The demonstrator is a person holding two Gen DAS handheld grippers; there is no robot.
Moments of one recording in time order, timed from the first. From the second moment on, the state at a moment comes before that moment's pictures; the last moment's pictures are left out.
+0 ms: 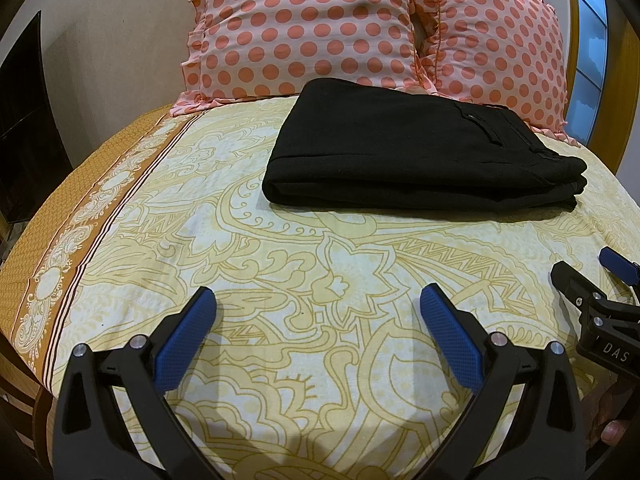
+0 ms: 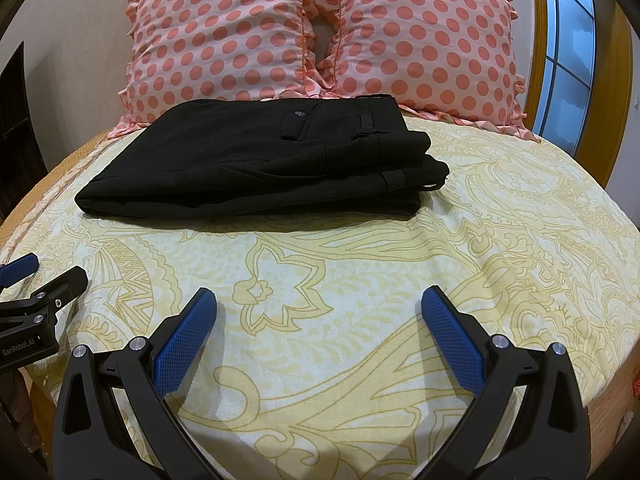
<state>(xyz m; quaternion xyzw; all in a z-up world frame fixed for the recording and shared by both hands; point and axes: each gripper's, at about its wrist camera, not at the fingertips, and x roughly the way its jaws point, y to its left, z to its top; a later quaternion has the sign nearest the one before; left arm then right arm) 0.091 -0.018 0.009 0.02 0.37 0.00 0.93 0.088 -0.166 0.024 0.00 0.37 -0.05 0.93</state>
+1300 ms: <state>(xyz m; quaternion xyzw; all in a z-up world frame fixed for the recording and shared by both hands) 0.095 -0.019 0.010 0.02 0.38 -0.01 0.93 0.089 -0.163 0.023 0.01 0.37 -0.06 0.93</state>
